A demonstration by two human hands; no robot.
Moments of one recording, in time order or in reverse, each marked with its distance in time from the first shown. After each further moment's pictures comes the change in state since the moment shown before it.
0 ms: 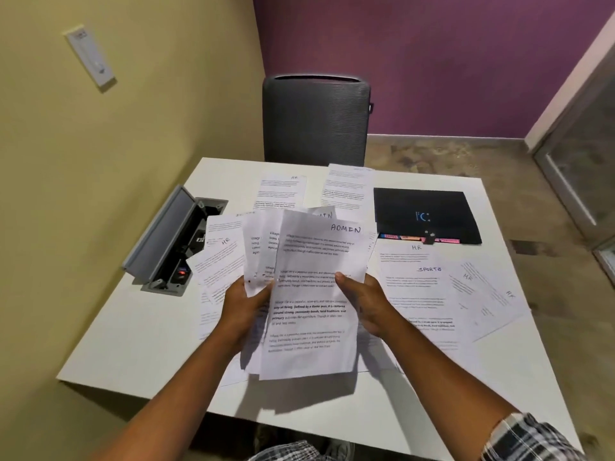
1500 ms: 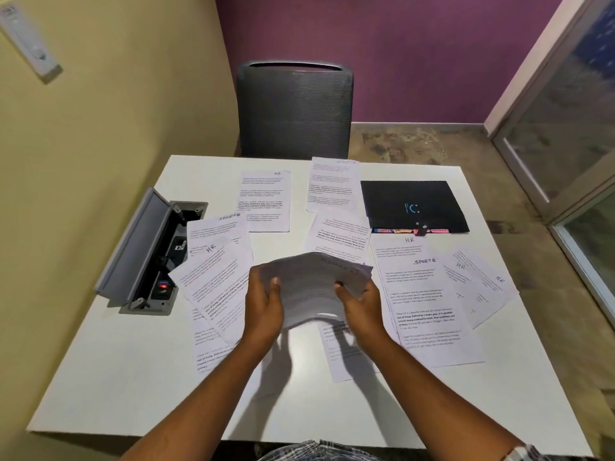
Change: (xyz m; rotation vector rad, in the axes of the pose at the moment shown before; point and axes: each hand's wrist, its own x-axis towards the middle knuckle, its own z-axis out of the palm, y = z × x) left_hand 0.051 -0.017 0.008 0.204 0.048 0.273; right_hand 0.009 0.029 0.050 -0.295 0.493 -0.270
